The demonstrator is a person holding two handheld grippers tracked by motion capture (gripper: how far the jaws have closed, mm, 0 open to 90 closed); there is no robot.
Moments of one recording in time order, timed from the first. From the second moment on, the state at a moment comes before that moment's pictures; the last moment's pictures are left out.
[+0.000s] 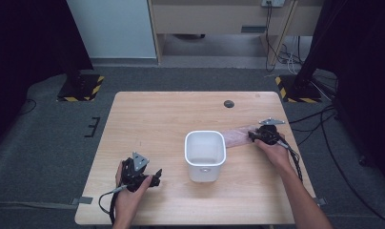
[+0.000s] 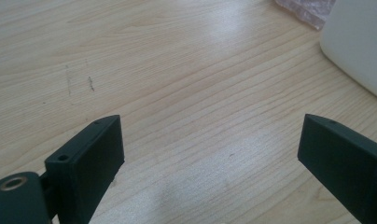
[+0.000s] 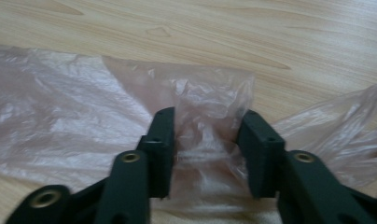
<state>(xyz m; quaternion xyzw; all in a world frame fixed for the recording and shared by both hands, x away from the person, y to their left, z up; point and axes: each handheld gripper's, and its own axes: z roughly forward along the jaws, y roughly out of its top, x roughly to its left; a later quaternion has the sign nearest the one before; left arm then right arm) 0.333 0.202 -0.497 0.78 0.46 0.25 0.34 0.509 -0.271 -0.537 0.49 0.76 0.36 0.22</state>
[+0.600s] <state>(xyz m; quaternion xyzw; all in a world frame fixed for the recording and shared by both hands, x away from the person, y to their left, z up) 0.335 0.198 -0.495 0.79 0.45 0.25 0.33 0.485 -0.283 -0.512 0.51 0.76 0.38 0.17</state>
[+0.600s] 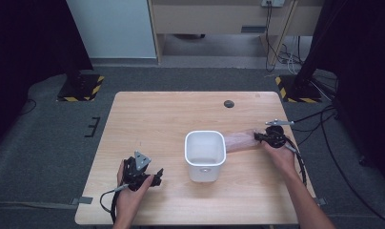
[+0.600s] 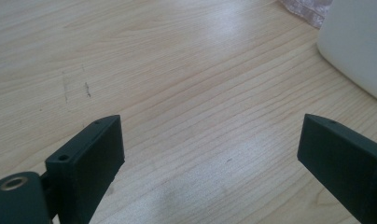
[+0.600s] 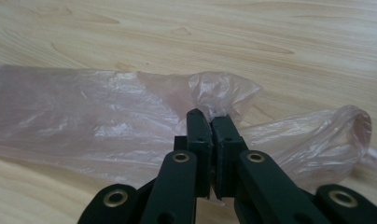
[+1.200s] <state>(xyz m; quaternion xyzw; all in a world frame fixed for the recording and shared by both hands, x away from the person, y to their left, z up) 0.341 0.189 -0.491 0.79 0.44 0.25 0.34 0.444 -0.323 -0.479 0.56 0.70 0.42 0.16</state>
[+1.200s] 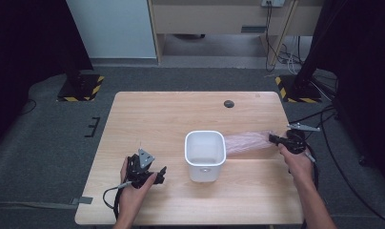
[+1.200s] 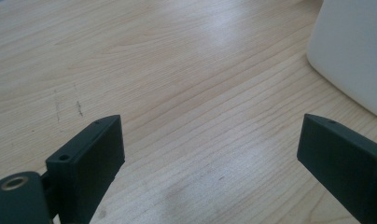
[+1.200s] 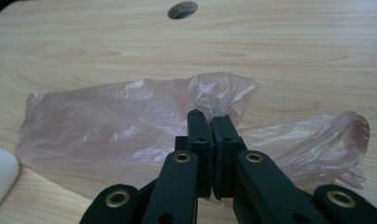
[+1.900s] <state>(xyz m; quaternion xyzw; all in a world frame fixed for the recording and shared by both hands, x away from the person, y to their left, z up) 0.341 0.189 -0.492 0.80 0.44 0.25 0.33 0.430 -0.320 -0.446 0.53 0.69 0.46 0.17</state>
